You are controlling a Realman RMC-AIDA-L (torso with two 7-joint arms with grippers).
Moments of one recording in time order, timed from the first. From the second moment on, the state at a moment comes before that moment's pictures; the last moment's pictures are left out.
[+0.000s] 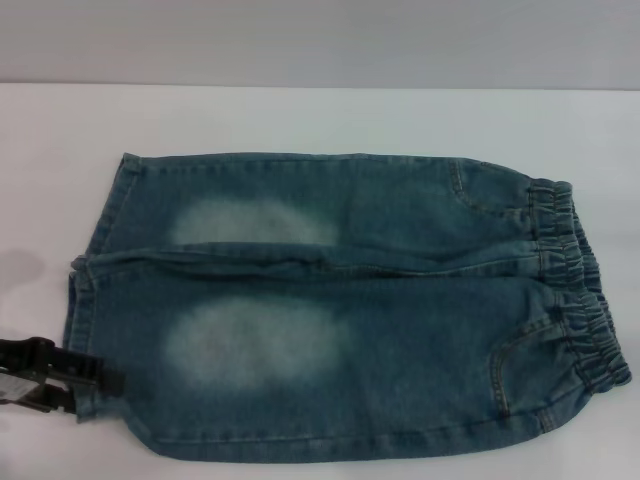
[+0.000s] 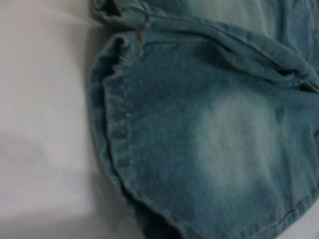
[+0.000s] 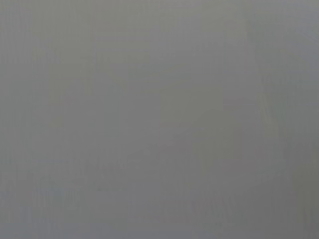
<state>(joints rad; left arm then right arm) -0.54 -1.82 0.79 0.57 2.35 1.76 -2.48 0.43 2.06 0.41 -0.08 -1.41 -1.34 0.37</state>
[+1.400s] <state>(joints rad) -0.59 -1.84 0.72 0.61 2.41 1.75 -2.44 0.44 1.95 0.19 -0.22 -1.66 -1.29 1.00</state>
